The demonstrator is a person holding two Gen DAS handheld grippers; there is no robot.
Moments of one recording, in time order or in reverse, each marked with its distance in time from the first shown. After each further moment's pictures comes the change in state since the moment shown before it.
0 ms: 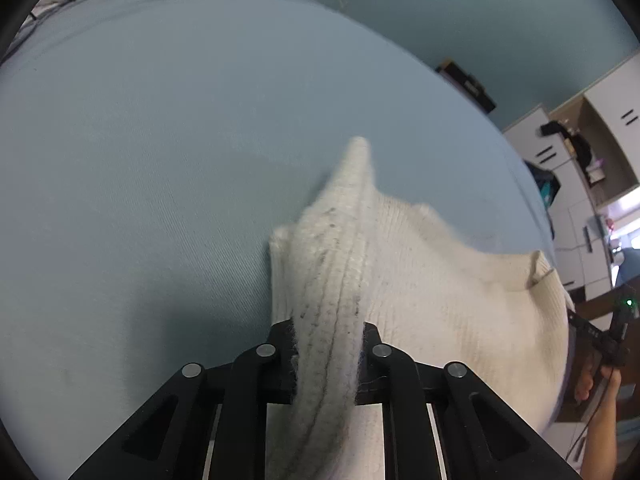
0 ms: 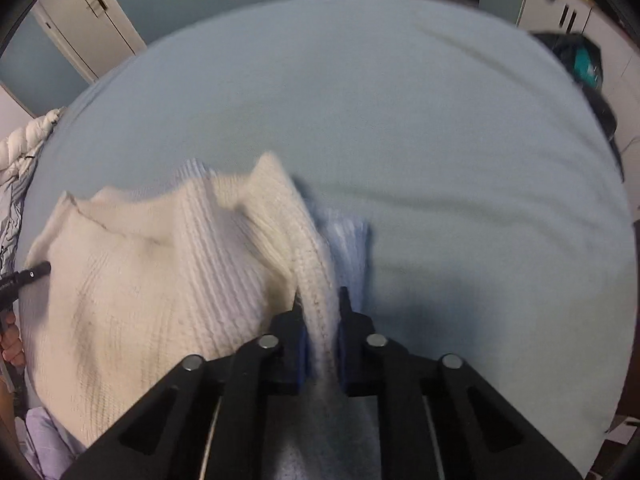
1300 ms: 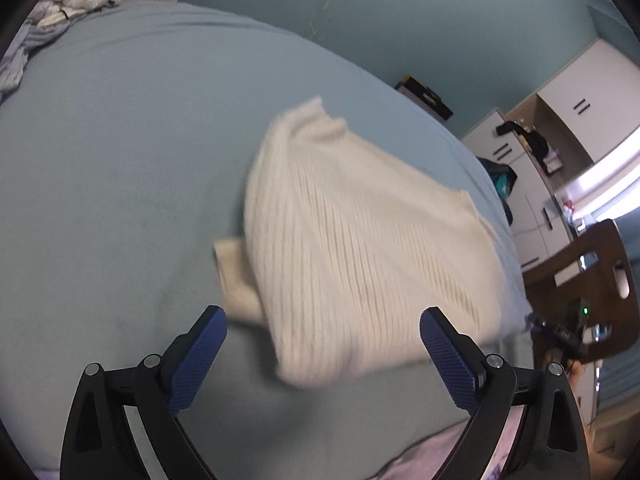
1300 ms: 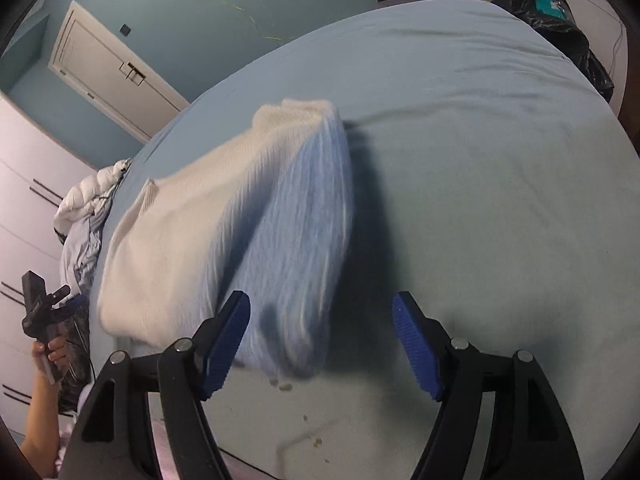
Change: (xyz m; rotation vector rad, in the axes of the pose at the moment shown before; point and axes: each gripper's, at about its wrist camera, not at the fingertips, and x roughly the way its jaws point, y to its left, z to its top) left arm -0.148 0.027 -0.158 0.056 -0.063 -0.090; right arm -0.060 -0.089 -0.136 0.142 -0.080 0.314
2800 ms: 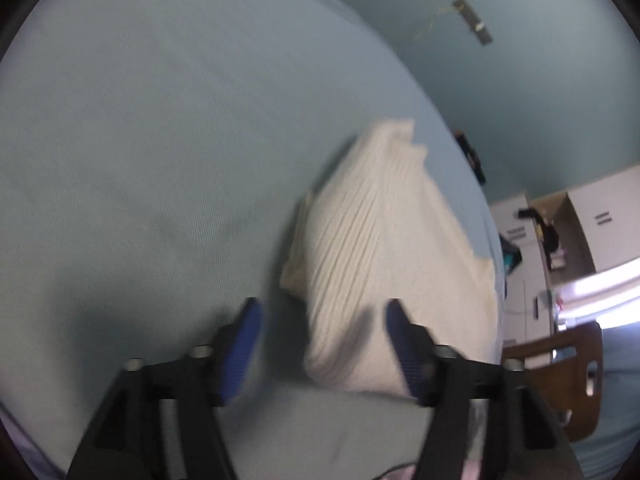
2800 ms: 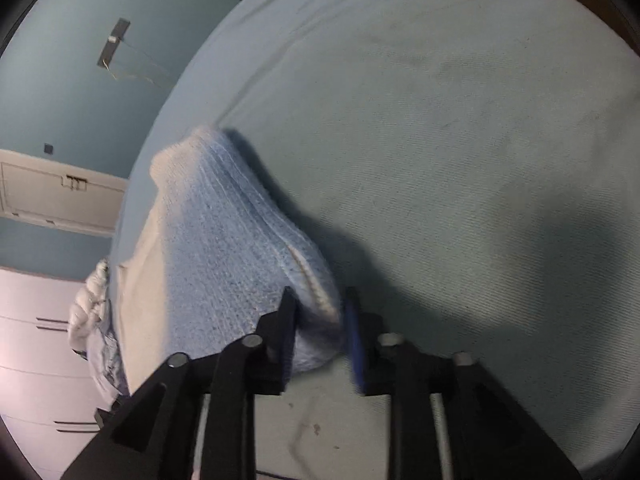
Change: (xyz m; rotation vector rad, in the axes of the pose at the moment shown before) left arm -0.007 0.089 -0.029 -0.366 -0.119 -0.042; right arm 0.000 -0.097 0.000 0.518 -0.050 -0.063
